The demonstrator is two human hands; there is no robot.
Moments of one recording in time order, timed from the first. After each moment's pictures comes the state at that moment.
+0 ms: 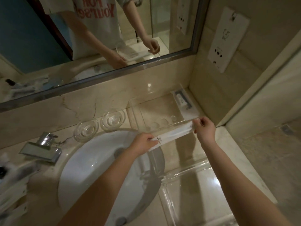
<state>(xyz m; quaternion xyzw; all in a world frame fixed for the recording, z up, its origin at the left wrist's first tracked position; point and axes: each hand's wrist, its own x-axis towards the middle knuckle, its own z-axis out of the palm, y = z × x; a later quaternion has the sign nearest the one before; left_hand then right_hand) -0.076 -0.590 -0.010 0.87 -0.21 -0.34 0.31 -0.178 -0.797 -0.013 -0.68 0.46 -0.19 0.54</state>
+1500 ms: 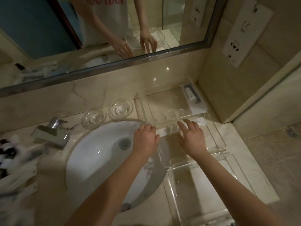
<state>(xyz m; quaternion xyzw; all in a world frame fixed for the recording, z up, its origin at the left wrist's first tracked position) -0.106 -0.567 -0.009 0.95 -0.31 -0.05 0.05 -0.192 -0.729 -0.029 -0.97 0.18 -0.05 0.13</state>
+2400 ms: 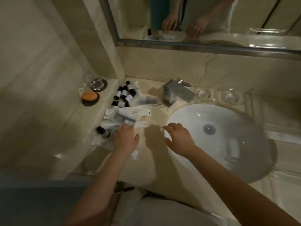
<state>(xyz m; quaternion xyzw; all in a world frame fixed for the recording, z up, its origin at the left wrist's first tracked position) -0.160 -0.115 0.013 0.99 0.08 -0.10 0.05 -0.152 -0.325 0.010 -0.96 -0.18 0.09 0.17</state>
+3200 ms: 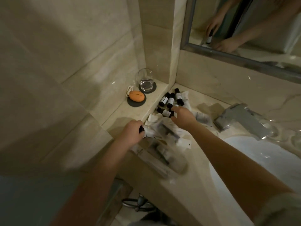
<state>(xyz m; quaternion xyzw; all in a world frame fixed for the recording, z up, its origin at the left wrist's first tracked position) -0.112 0.047 0.019 0.96 0.14 -0.11 0.20 0.016 -0.135 0.005 -0.94 -0.22 0.17 0.18</state>
